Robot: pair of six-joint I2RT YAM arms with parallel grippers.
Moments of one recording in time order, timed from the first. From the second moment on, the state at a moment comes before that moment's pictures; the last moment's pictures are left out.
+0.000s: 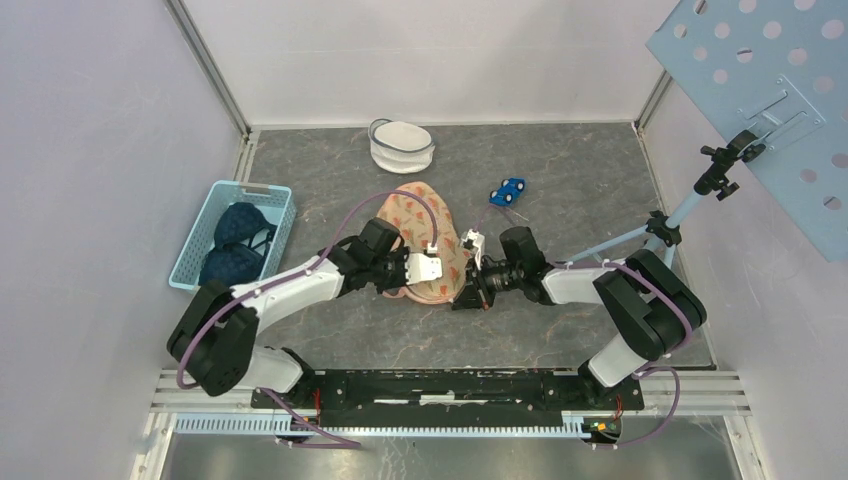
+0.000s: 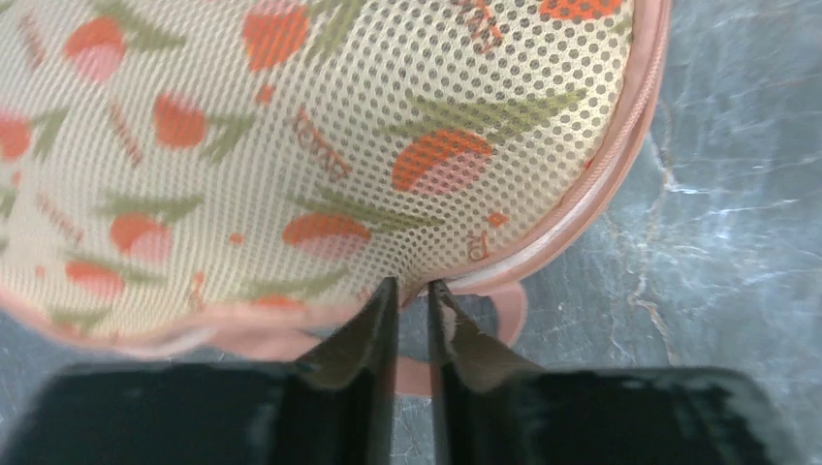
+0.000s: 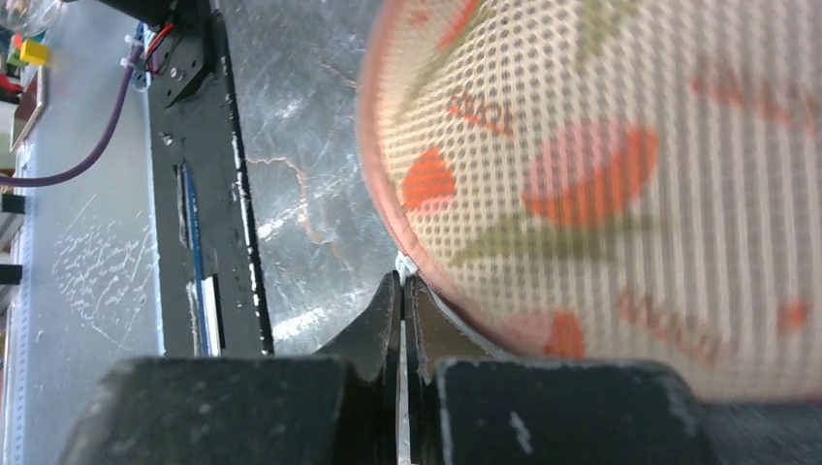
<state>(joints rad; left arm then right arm) -0.68 1.40 0.73 -0.27 0.22 0.85 0.55 1.59 0.54 0.34 -0.89 0.07</state>
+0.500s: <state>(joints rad) -0.70 1.22 0.76 -0.40 0.43 0.70 0.64 1.59 0.56 0.41 -0.89 0.16</state>
